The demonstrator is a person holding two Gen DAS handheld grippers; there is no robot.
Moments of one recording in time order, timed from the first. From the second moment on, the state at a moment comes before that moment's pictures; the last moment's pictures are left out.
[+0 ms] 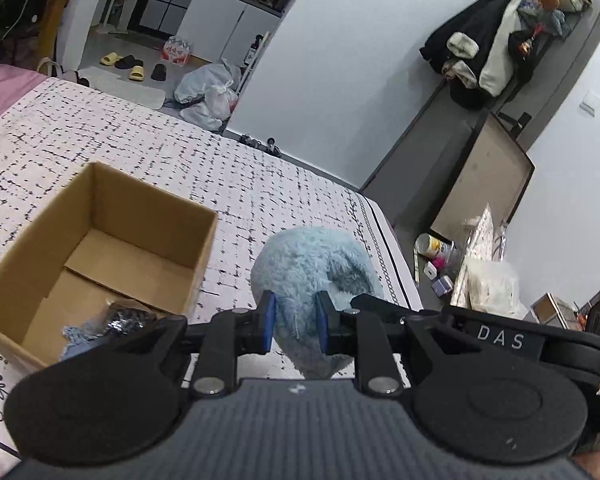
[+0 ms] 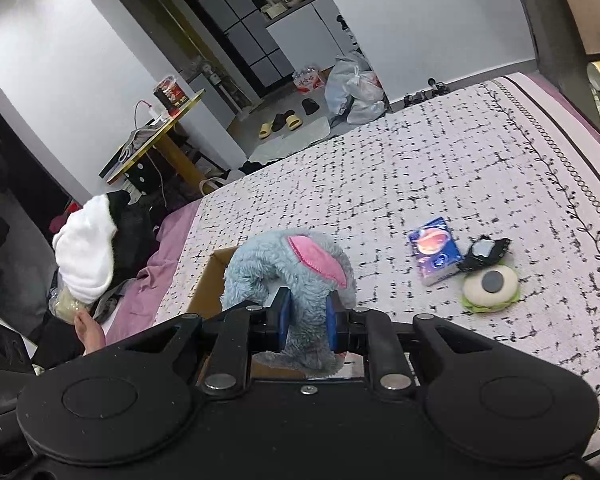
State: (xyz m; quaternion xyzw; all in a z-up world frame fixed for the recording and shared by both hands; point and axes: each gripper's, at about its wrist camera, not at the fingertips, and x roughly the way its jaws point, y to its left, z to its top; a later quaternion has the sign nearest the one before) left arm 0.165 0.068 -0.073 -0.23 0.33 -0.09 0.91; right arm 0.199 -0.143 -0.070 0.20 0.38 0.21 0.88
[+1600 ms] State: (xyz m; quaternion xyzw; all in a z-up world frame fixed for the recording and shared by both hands) left arm 0.162 0.193 -0.096 -0.29 0.34 0.09 0.89; right arm 0.212 -0.032 -0.090 0.18 0.42 0.25 0.85
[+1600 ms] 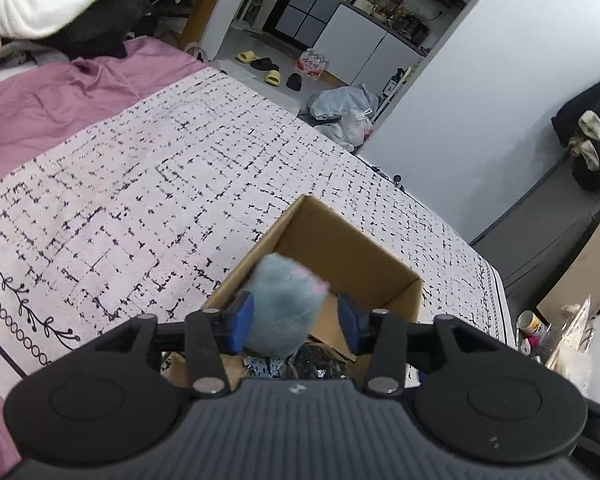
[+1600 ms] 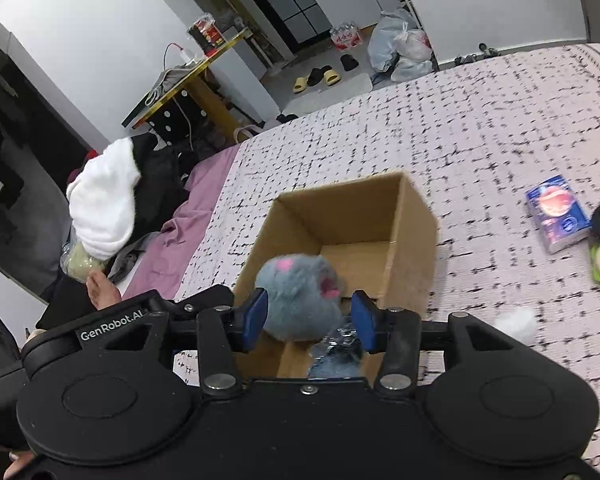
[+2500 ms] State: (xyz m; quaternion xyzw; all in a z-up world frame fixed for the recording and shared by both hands) left arm 0.164 0.100 -0.068 -0.16 0.35 0.03 0.92; right arm 0.193 -0.154 -0.081 0.13 0.40 0.17 0.89
